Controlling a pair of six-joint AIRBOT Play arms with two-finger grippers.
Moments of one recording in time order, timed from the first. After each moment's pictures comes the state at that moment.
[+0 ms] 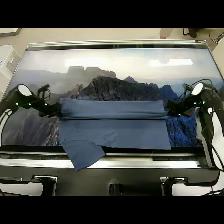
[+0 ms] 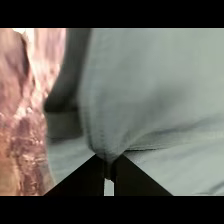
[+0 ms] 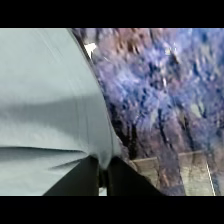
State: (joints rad) left arm 0.09 -1.58 1.24 1.22 -1.27 -1.46; right arm -0.19 -1.57 1.27 -1.38 1.24 1.68
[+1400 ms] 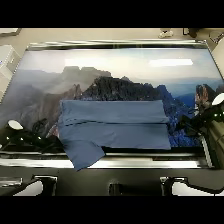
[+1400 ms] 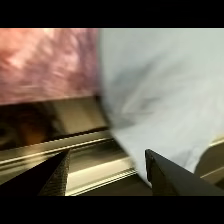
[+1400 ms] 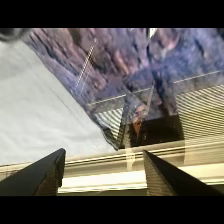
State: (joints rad) left arm 0.32 -1.24 0.58 1.04 -1.34 -1.23; right arm -0.40 -1.43 1.12 -1.37 1.55 1.59
